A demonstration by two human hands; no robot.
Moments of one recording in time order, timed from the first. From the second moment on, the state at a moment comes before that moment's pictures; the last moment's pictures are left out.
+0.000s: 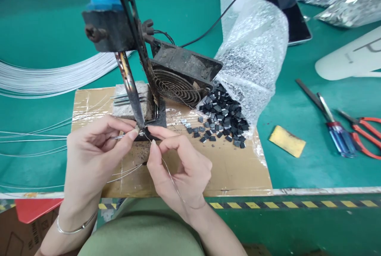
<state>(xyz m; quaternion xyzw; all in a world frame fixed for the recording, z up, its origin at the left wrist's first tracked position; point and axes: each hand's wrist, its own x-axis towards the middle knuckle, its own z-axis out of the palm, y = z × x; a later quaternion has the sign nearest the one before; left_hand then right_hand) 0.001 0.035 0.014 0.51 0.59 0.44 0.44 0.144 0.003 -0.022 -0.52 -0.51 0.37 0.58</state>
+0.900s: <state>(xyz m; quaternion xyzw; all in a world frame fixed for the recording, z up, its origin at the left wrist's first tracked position) -0.001 0.035 0.012 0.51 0.61 0.41 0.43 0.146 0.002 -0.023 -0.54 -0.52 0.36 0.55</state>
